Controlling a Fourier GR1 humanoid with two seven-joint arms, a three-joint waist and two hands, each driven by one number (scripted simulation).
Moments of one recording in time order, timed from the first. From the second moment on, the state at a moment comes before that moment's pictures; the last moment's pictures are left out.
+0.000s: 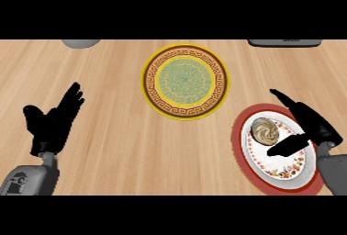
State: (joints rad) left arm -0.16 0.29 -0.01 -1.42 0.13 0.08 0.17; right arm -0.23 -0.46 0.10 -1.39 0.40 0.25 0.26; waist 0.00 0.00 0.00
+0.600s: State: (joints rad) left arm -0.16 0.26 0.02 -1.42 0.09 0.05 0.18; right arm -0.25 -0.42 0.11 -1.33 0.50 0.33 0.13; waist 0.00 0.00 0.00
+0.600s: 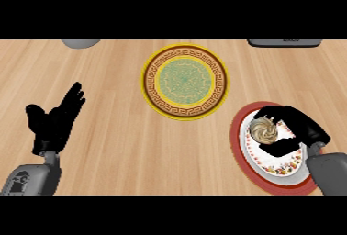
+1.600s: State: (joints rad) left arm -0.21 0.21 -0.03 -1.43 0.04 -0.01 0.19; right arm -0.66 -0.03 0.38 -1.28 0.89 -0.02 0.66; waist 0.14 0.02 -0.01
